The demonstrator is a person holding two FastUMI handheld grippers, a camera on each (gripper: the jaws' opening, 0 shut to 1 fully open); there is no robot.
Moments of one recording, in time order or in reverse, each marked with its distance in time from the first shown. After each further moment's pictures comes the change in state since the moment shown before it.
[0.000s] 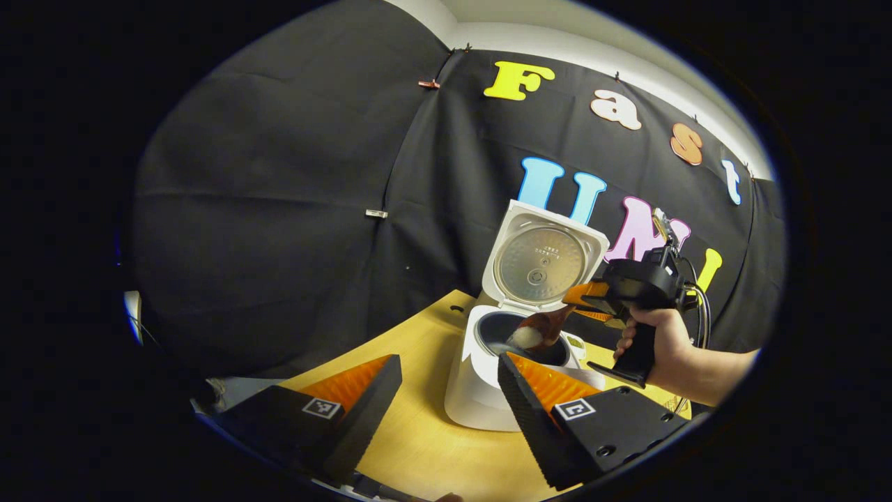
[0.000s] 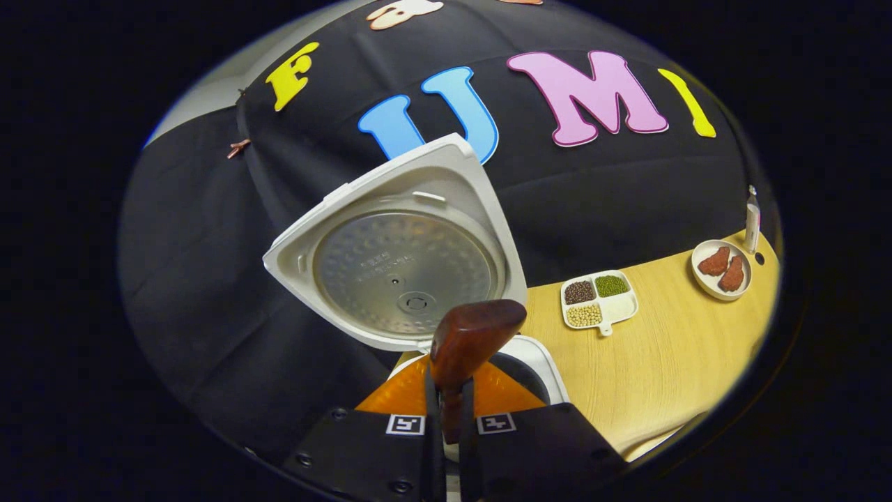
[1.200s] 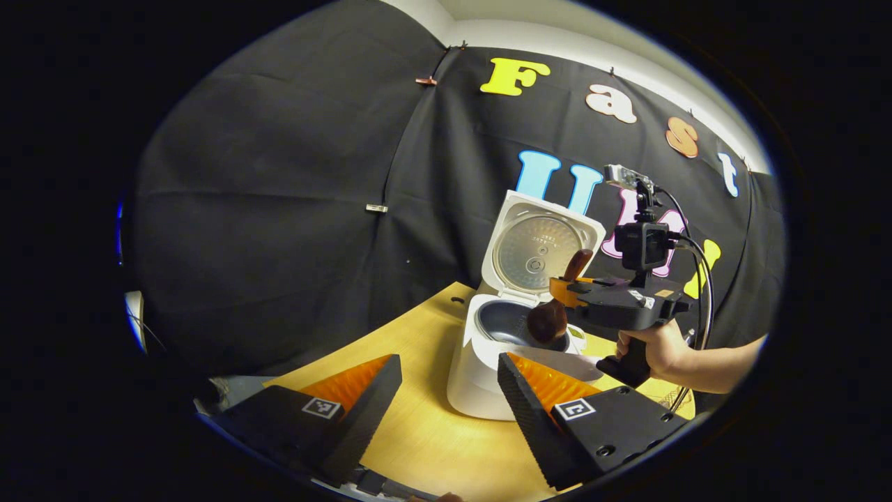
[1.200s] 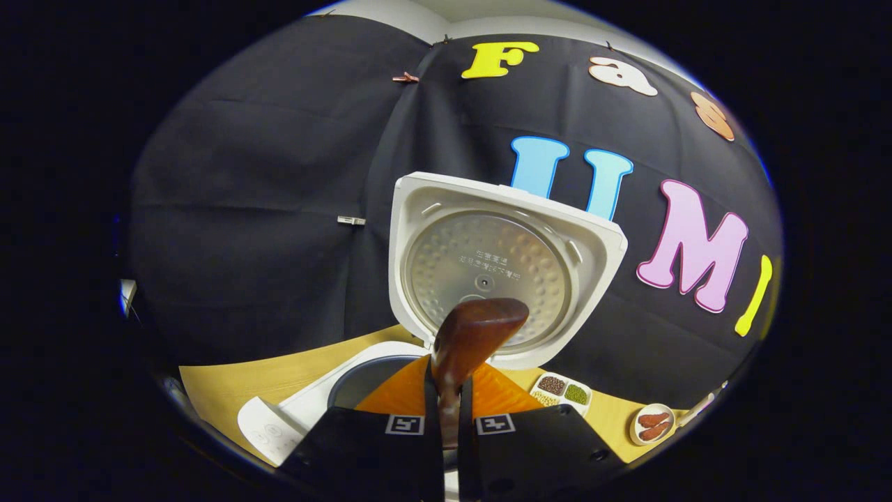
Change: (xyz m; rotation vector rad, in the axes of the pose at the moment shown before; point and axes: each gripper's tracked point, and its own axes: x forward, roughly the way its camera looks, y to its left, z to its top) left arm -0.018 -0.003 -0.010 0.038 0.005 -0.003; right arm -0.020 0.035 -0.015 -0.692 -0.111 0.120
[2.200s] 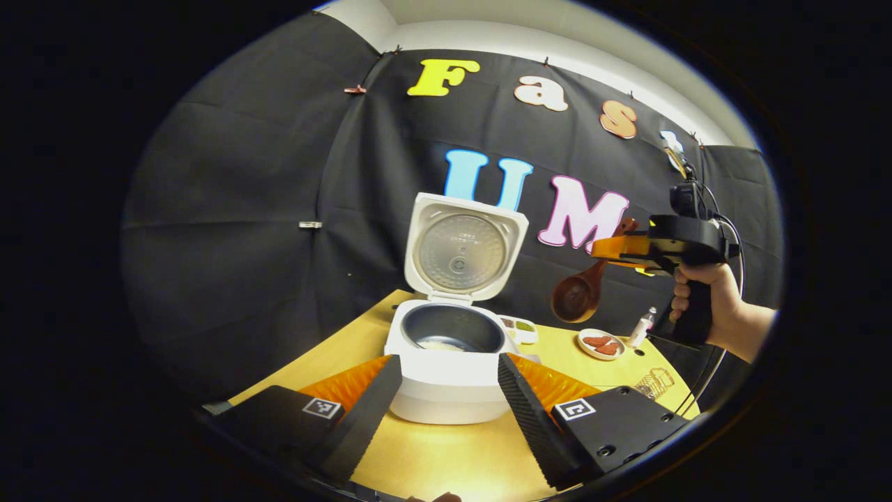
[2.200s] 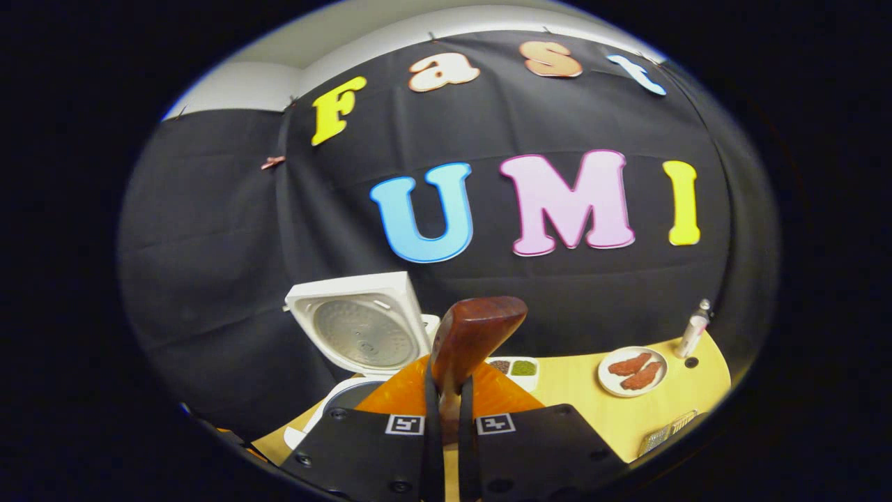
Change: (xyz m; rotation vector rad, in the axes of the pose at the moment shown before) left arm 0.005 -0.107 -0.004 0.126 -0.013 -0.224; right arm -0.160 -0.192 0.038 0.501 -0.096 -0.259
